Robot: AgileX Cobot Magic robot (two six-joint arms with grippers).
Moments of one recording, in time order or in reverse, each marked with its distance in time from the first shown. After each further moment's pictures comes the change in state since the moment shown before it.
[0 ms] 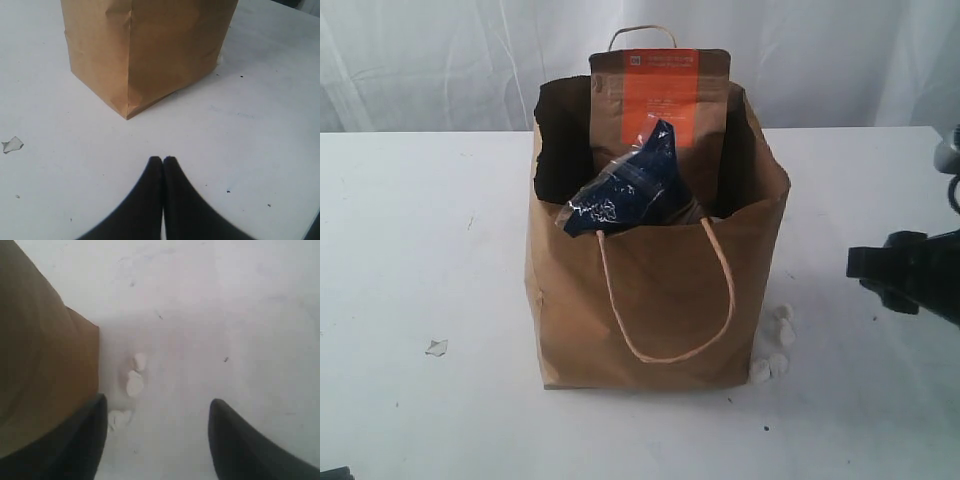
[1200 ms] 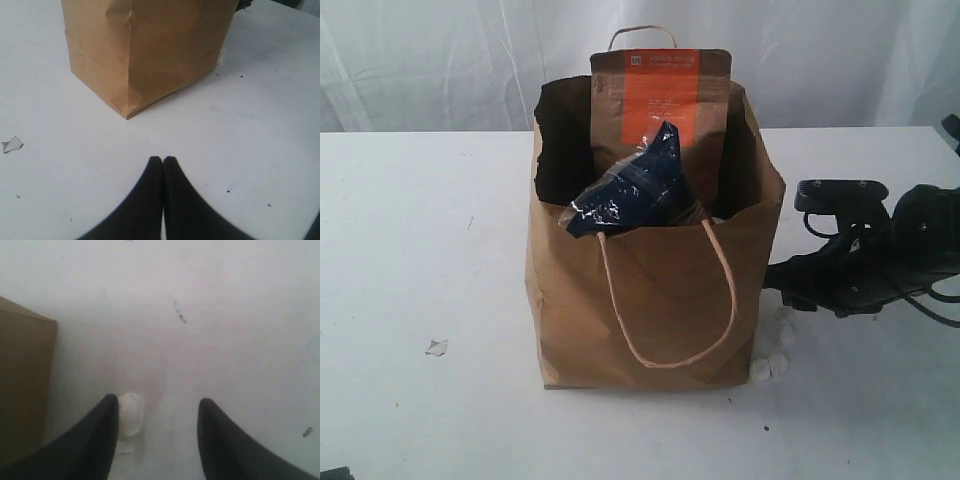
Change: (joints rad) left arm 0.000 0.000 0.000 0.000 0.000 0.000; right arm -0.060 0.712 -0.212 0.385 -0.250 -0.496
